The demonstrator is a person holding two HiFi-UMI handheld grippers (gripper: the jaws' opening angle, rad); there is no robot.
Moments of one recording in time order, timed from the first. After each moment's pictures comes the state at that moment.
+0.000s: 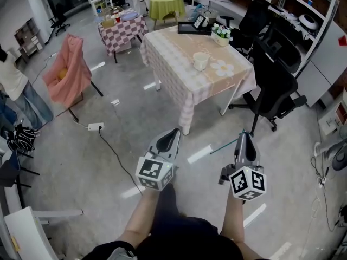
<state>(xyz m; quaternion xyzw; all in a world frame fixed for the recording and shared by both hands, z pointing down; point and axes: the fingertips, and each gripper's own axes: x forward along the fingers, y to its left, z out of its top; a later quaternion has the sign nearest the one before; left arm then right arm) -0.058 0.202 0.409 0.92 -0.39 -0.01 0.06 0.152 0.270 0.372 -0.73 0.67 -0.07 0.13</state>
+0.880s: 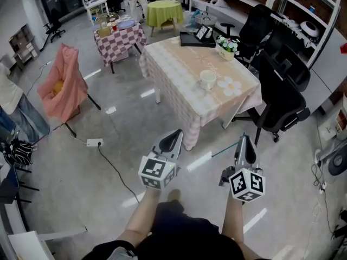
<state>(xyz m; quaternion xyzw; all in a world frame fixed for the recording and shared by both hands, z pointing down) -0.073 0.057 0.398 0.93 -0.36 -0.01 0.06 0.130 0.137 0.367 -0.75 0.65 -0.06 0.12</state>
